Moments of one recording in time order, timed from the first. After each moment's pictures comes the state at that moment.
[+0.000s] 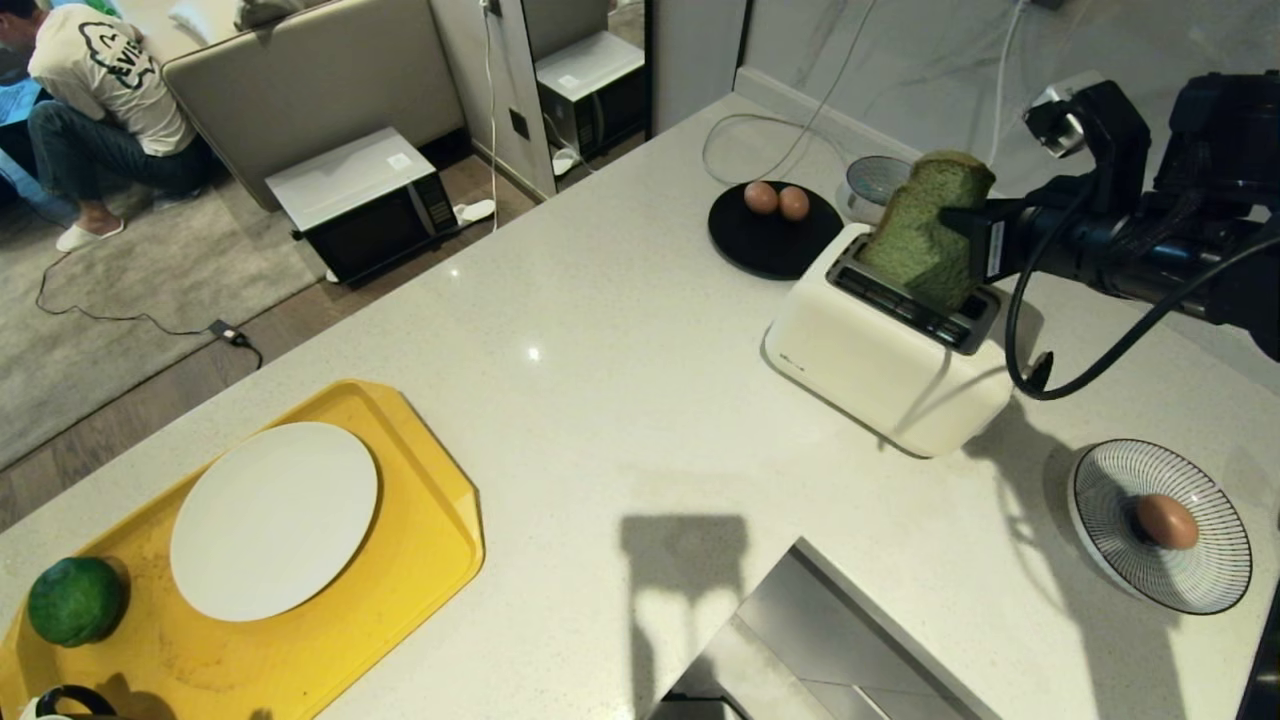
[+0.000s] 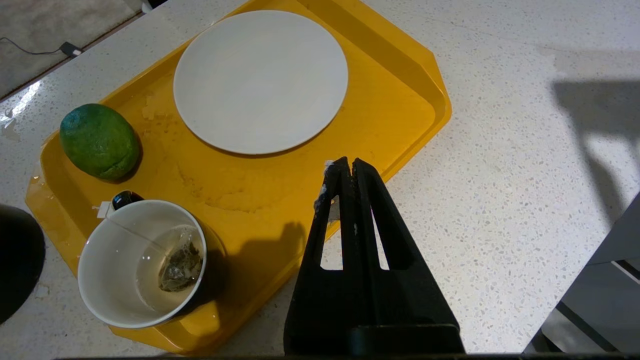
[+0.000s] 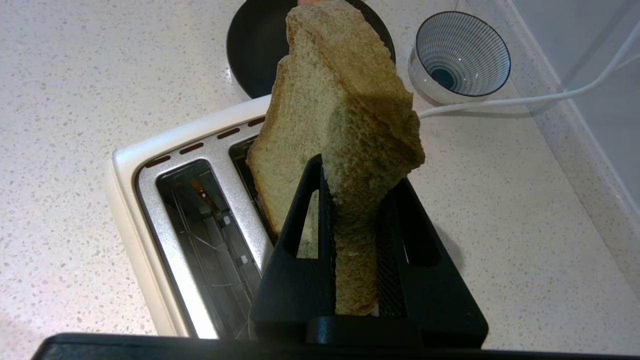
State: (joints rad) left arm 0.00 0.00 0.00 0.00 0.00 0.00; right arm 0.14 1.74 -1.35 -0.36 0.09 -0.28
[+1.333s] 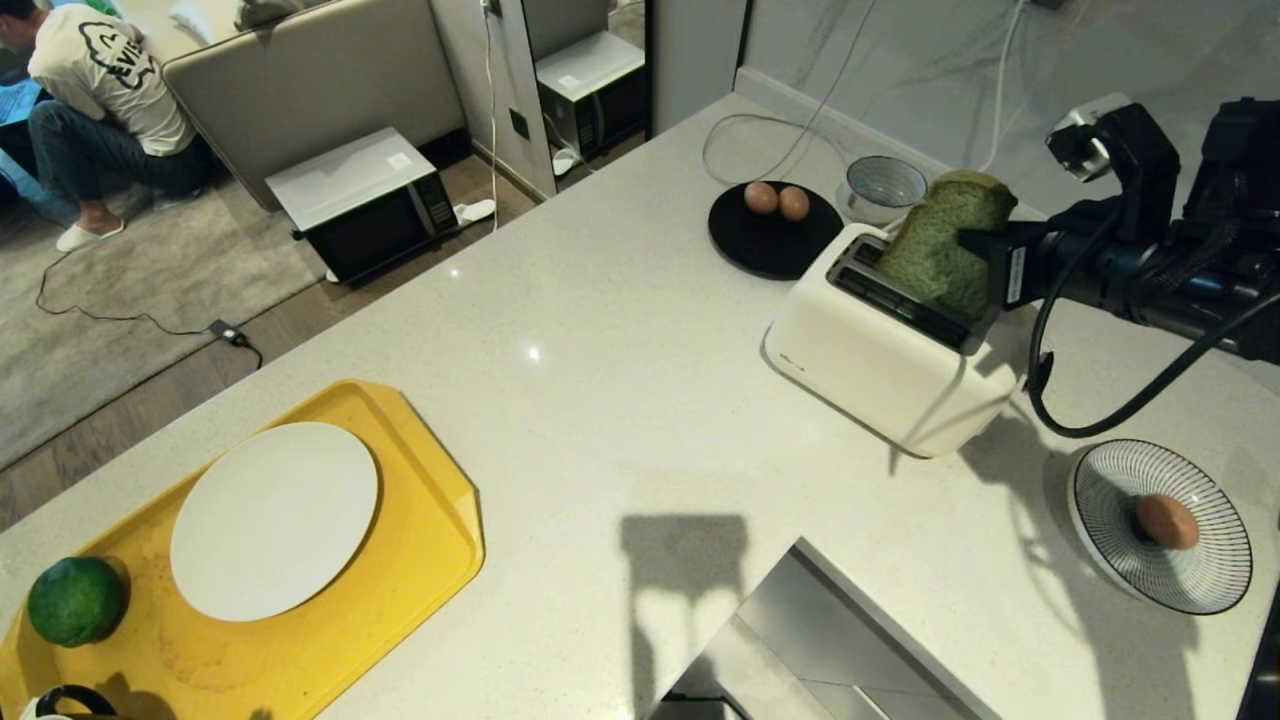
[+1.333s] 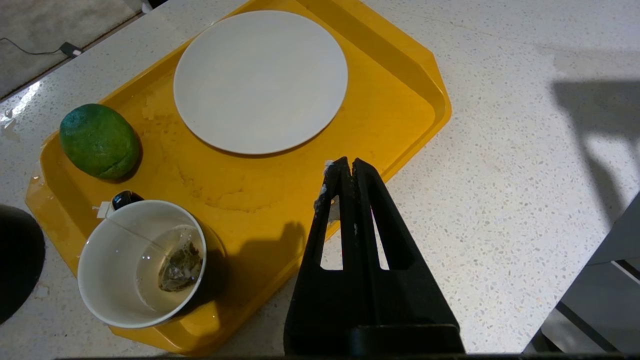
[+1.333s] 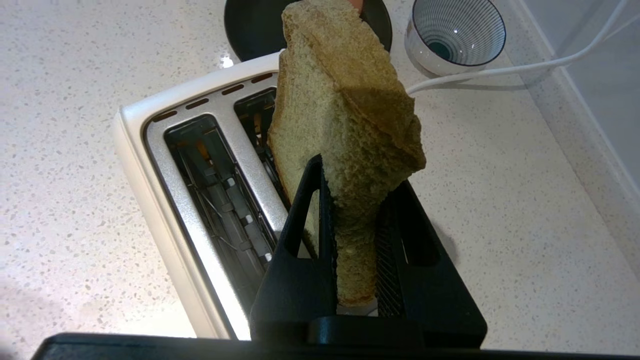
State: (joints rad) left arm 0.00 0.00 0.00 -0.01 0.00 0.00; right arm 0.15 1.66 -1.21 -0.39 0.06 -0.27
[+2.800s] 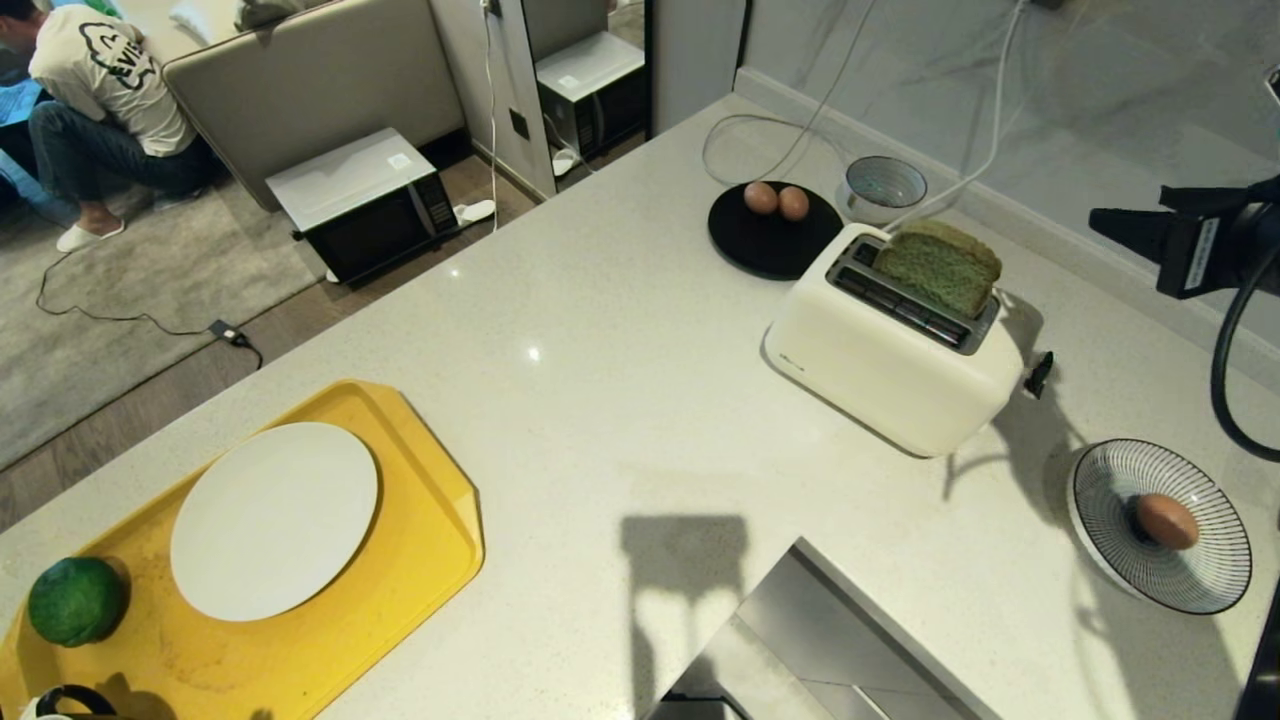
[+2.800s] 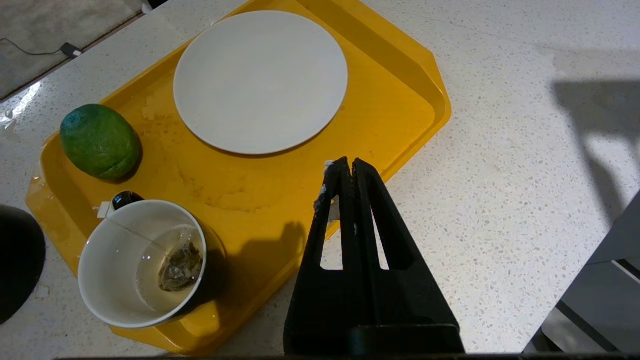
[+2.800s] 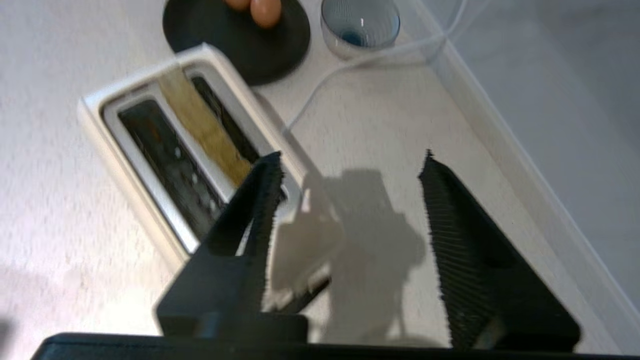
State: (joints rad) left arm 0.00 0.00 0.00 0.00 0.00 0.00; right arm 0.02 1.39 -1.12 -0.25 0.05 -0.24
